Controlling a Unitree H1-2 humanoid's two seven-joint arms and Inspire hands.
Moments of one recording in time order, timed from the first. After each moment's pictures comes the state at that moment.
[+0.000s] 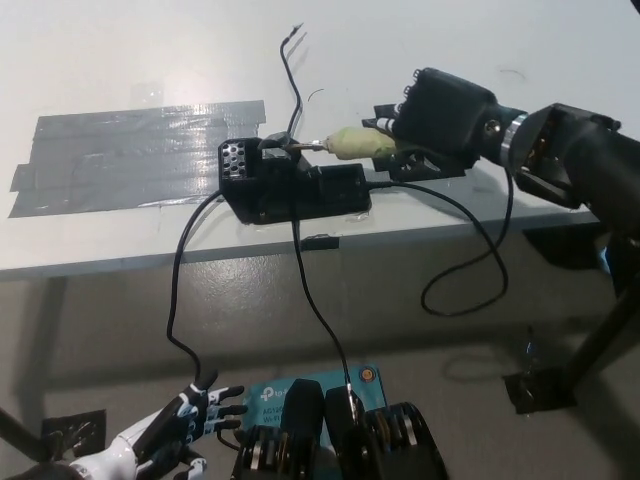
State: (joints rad) left_arm -0.09 0.42 -0.16 0.00 -0.20 0.45 -0.51; right_arm -1.18 -0.43 0.90 0.81 -1.21 -0.43 -0.15
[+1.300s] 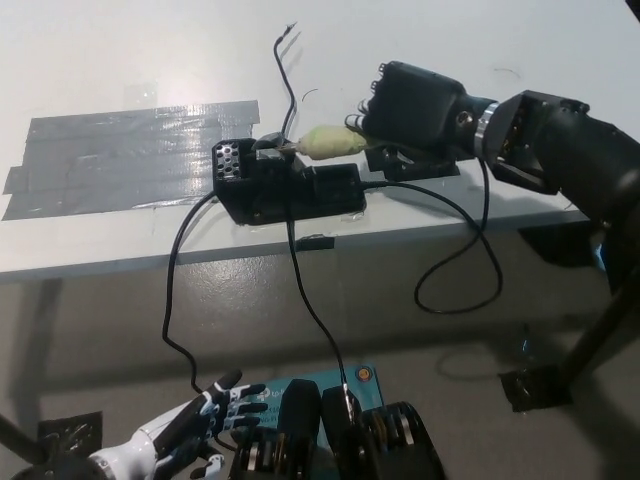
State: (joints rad) left_arm -0.12 0.41 -0.21 -0.02 -0.18 0.46 -0.51; right_arm -1.25 -0.38 0.99 0.88 -1.21 -0.45 -0.26
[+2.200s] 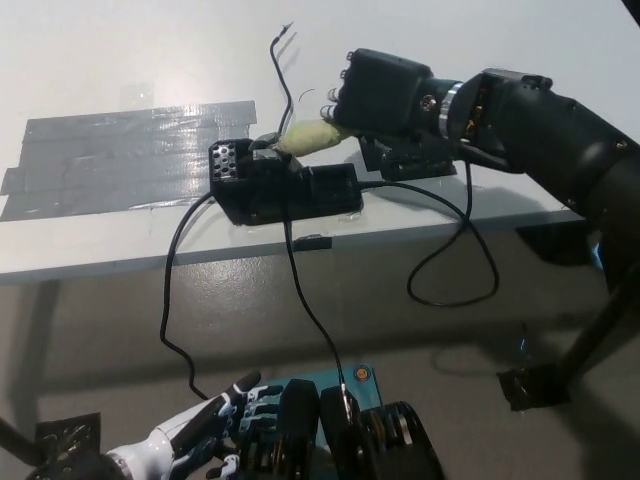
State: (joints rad) left_arm -0.14 0.40 -0.25 -0.02 -0.17 0.46 -0.51; right_arm -1.33 -0.31 1.06 0.96 -1.20 -0.45 -0.22
